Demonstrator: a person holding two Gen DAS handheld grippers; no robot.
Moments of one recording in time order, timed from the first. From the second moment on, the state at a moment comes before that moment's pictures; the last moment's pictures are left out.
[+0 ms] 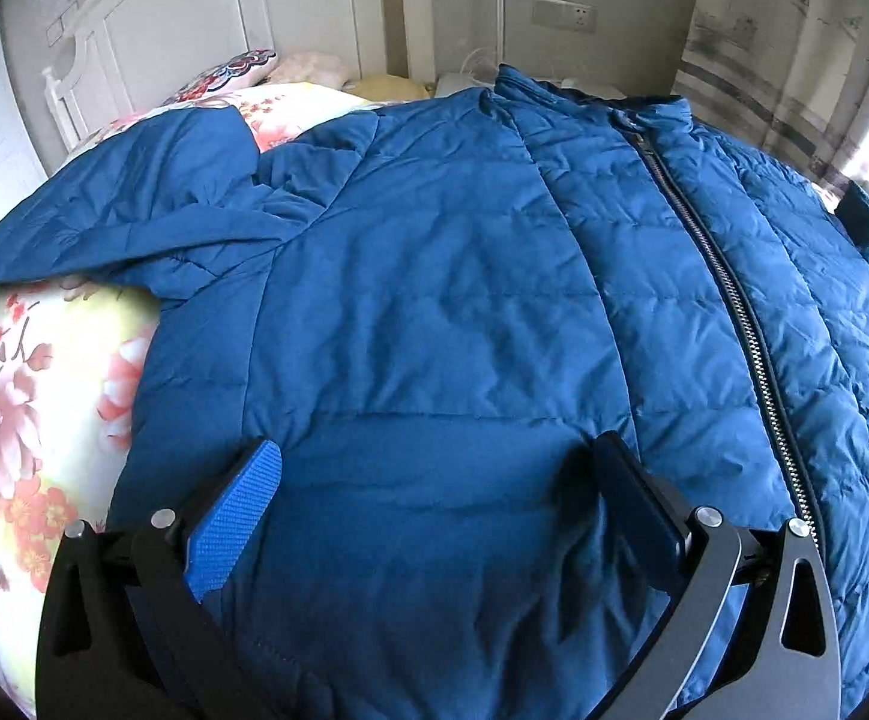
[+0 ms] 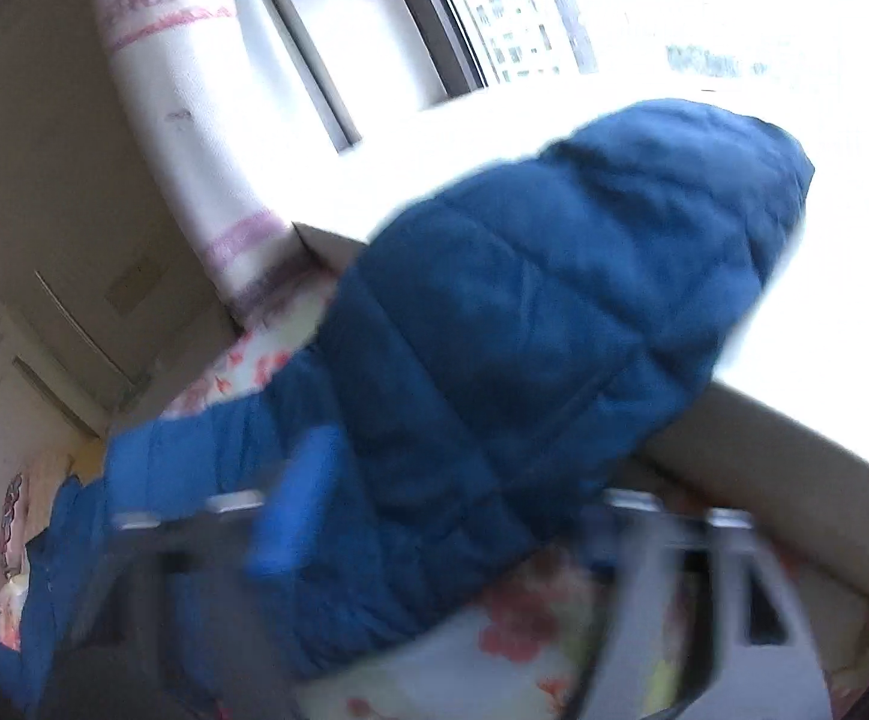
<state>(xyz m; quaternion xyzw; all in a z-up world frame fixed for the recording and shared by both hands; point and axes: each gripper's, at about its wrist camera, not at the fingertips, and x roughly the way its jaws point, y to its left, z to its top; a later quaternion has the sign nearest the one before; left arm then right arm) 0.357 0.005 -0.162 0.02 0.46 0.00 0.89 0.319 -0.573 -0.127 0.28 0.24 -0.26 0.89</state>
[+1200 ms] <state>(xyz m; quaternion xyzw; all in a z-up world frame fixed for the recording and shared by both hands) 0.348 -0.208 -0.090 0.20 0.33 -0.22 0.90 0.231 -0.372 -0.158 0.10 0.39 0.07 0.91</state>
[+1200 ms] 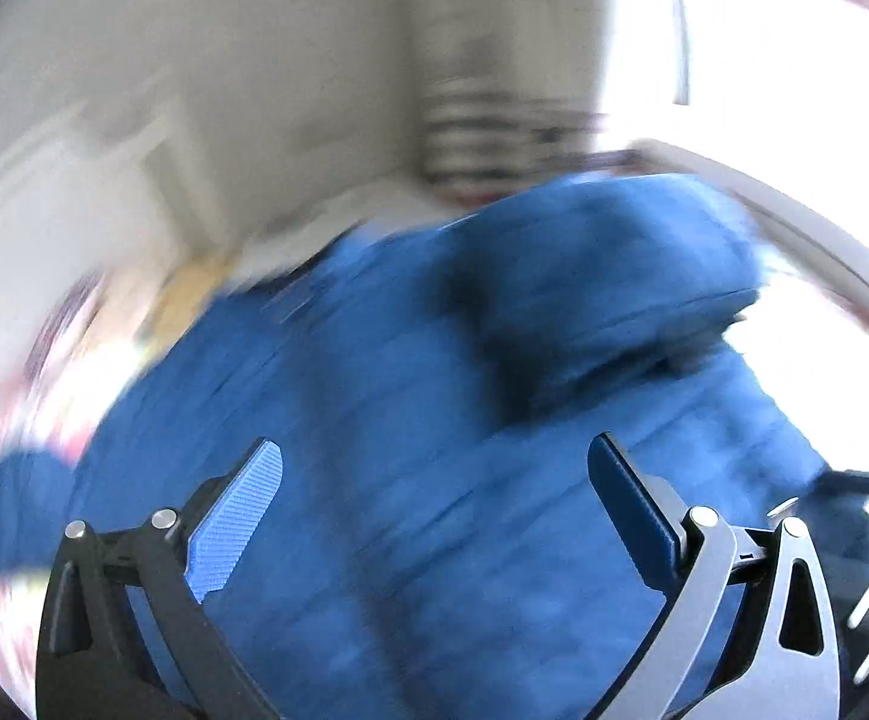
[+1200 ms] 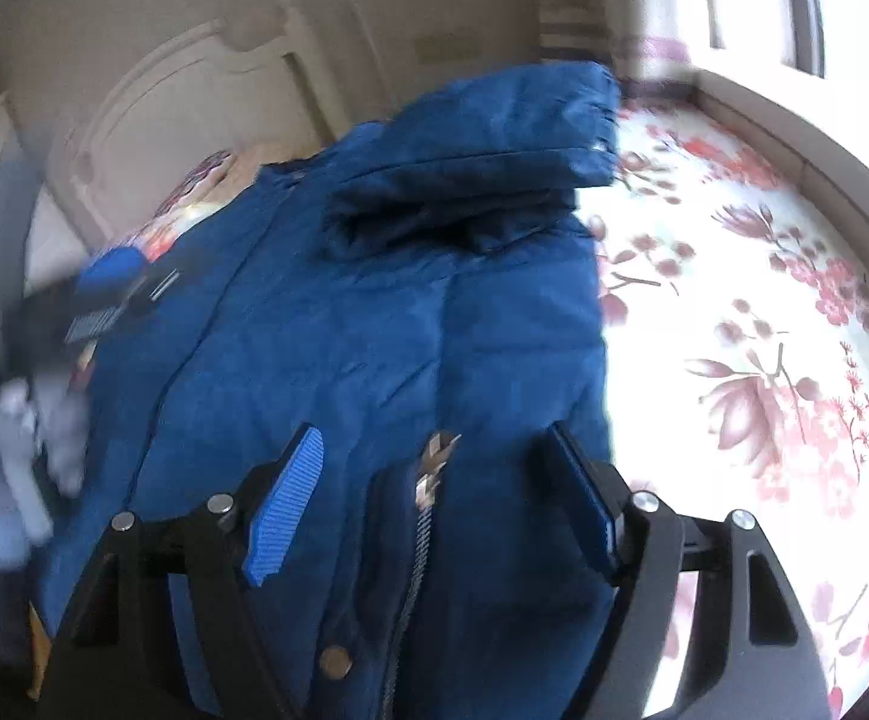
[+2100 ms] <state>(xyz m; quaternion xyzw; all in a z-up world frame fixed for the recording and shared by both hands) 0.426 -0.122 -0.027 -0.13 0.29 -0.29 0.90 0.224 -0.359 -0.165 0.08 0.36 0.08 0.93</state>
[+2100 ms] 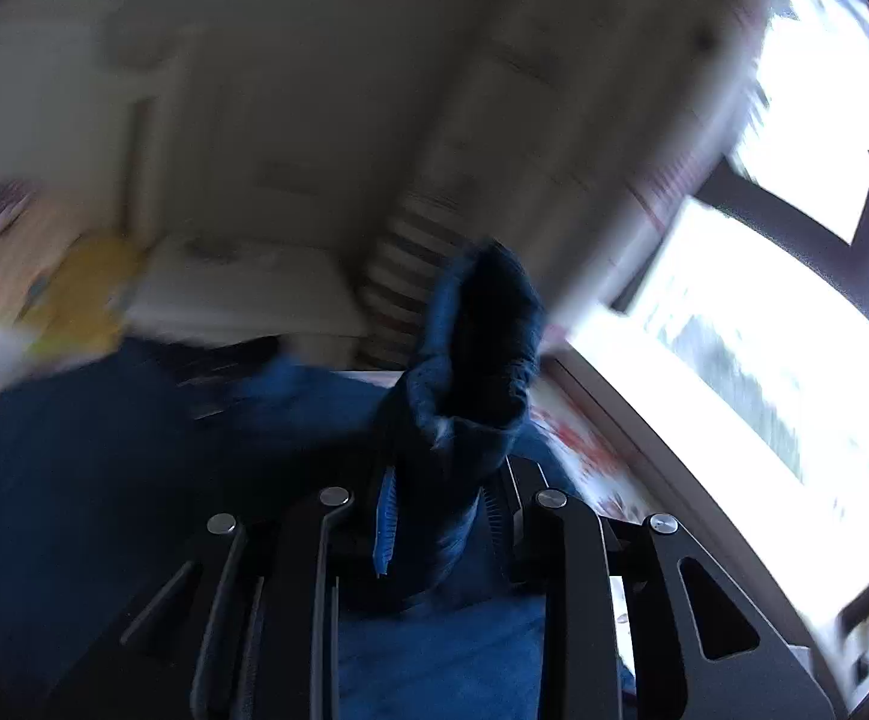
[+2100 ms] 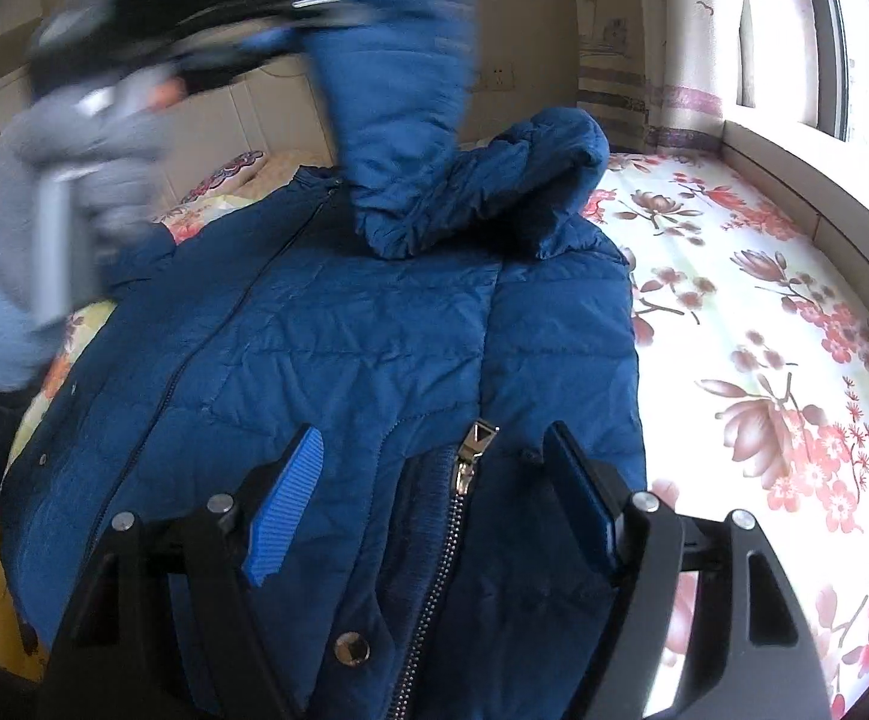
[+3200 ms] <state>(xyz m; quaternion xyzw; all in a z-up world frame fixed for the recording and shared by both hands) 0.356 0.097 -0.070 -0.18 0.25 -0.01 0.95 0.243 -0.357 -0.162 0.06 0.38 0.03 0.92</state>
